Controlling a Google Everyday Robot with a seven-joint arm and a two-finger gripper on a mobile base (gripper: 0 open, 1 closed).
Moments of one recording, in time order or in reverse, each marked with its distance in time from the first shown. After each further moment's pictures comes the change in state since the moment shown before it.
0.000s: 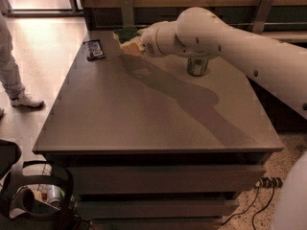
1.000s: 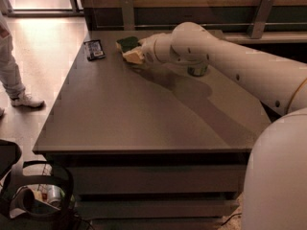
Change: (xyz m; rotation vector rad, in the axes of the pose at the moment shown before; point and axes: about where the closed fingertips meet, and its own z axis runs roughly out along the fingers) arm 0.041 -0.015 0.044 0.000 0.022 0.004
